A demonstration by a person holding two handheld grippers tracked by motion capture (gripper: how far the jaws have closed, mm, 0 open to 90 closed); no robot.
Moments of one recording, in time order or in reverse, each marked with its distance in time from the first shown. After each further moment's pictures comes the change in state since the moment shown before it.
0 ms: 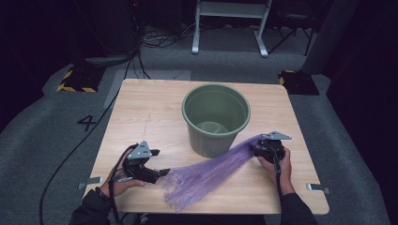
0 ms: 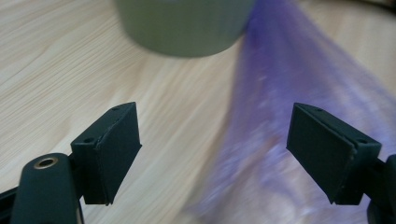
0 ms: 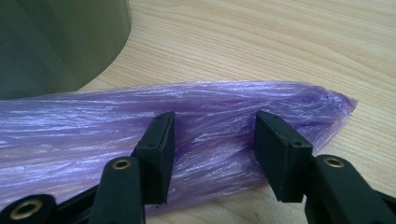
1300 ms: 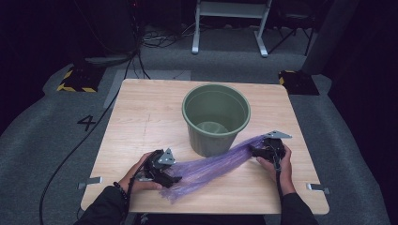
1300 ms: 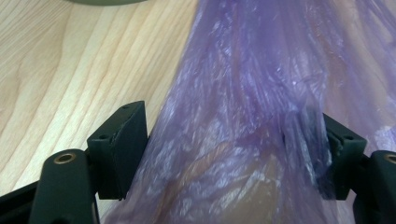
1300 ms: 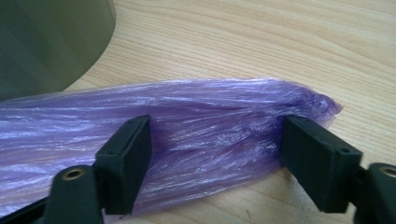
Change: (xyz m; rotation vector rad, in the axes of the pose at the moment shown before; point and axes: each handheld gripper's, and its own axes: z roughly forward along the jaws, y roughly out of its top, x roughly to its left) left arm 0.006 -0.008 0.063 0.241 -0.014 0.100; right arm -0.003 0.001 0.002 0.028 -0.018 0.028
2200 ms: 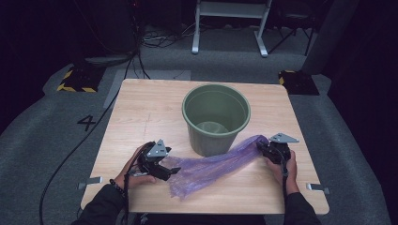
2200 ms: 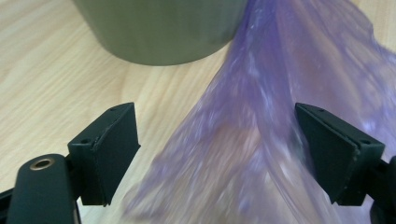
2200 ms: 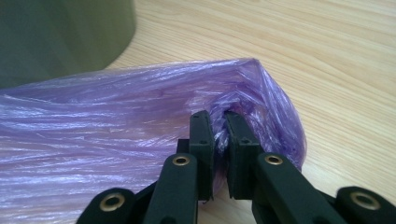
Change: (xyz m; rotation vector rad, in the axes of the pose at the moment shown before) left arm 0.010 0.005 -0.030 -0.169 0.061 -0.034; right arm -0.014 -0.011 -0.016 -0.087 0.050 -0.070
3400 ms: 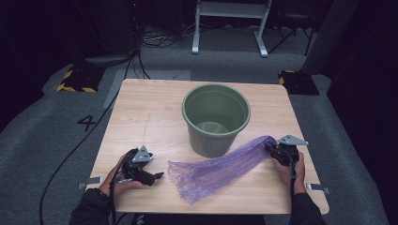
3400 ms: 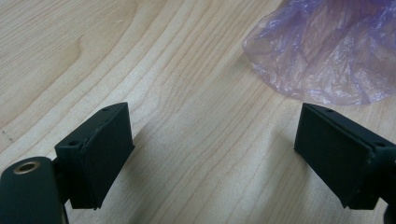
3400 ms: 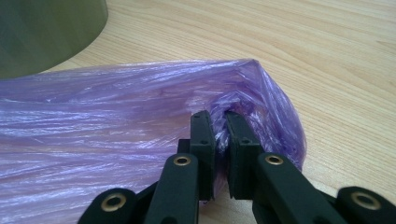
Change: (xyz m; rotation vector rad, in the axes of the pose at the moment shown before) left arm 0.017 -0.058 -0.010 0.078 0.063 -0.095; right arm -0.019 -0.011 -0.011 -0.013 -0.031 -0.002
